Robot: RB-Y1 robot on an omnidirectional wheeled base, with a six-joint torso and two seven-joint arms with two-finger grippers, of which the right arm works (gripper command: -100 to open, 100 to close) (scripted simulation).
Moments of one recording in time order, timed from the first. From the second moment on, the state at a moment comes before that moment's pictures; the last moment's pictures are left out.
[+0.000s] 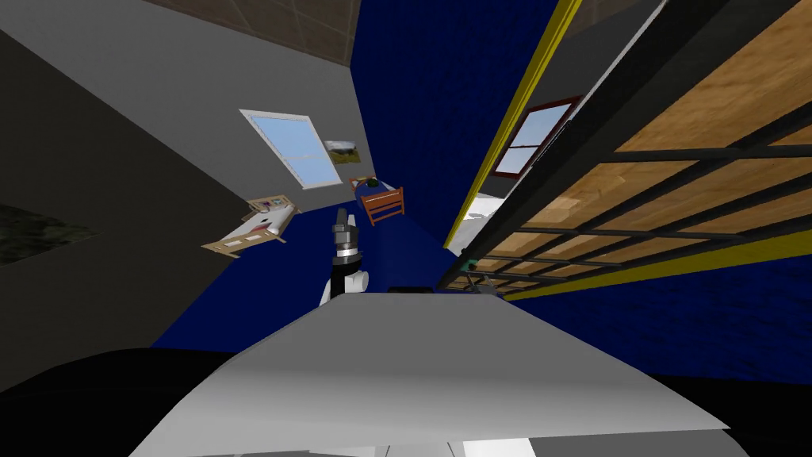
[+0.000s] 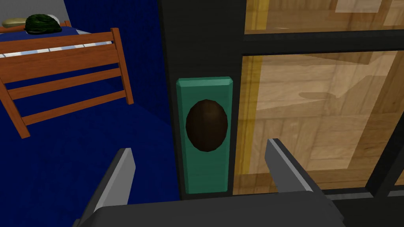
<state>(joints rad) 0.34 -0.54 0.48 -0.79 -0.61 -1.22 -1.70</state>
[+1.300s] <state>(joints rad) 0.33 -0.55 0.49 -0.76 -0.60 -1.24 -1.72</state>
